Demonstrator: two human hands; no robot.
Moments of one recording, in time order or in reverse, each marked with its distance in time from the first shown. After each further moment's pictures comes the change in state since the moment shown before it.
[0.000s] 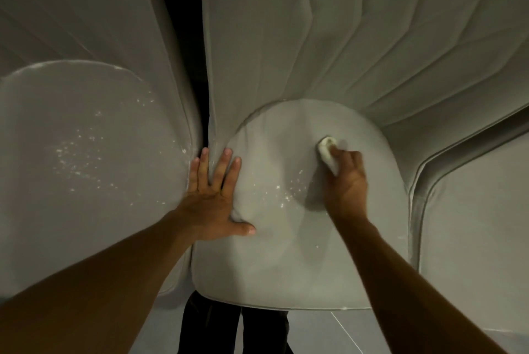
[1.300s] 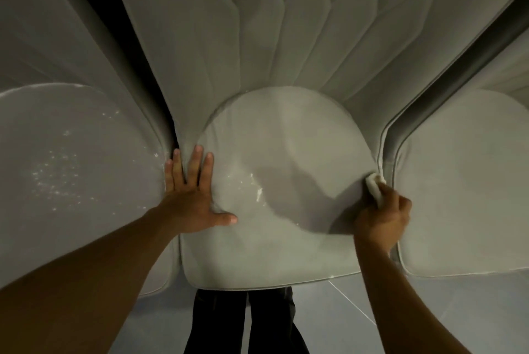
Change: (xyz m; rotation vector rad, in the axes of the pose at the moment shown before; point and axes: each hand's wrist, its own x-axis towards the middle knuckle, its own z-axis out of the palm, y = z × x) left_hand -0.001 0.017 -0.011 0.022 -0.062 -0.111; right_hand -0.088 0.066 -0.067 -0.001 0.364 0.654
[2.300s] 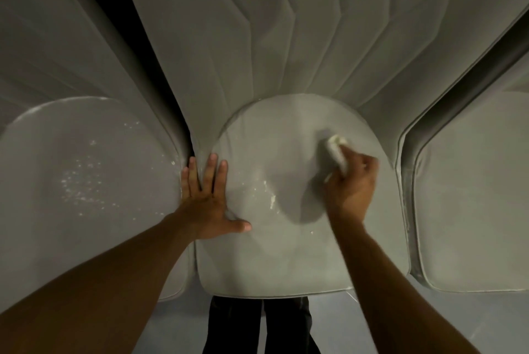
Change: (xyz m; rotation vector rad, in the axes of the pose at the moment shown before) left_hand -0.001 0.002 -0.002 0.053 -0.014 -0.005; right_hand -0.012 -0.078 0.045 0.332 -0.177 -0.223
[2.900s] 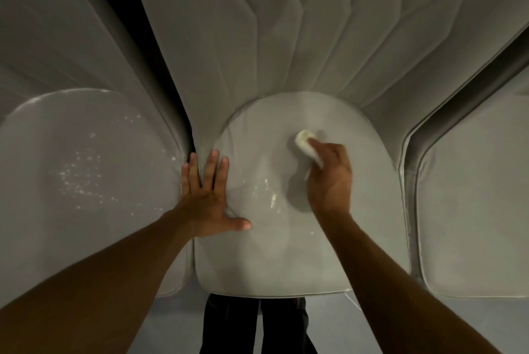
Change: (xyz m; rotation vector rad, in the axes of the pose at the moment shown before) left_hand 0.001 -0.001 0.004 0.002 0.034 0.014; right_hand 0.002 -0.008 0.028 -0.111 -0.148 -0.302
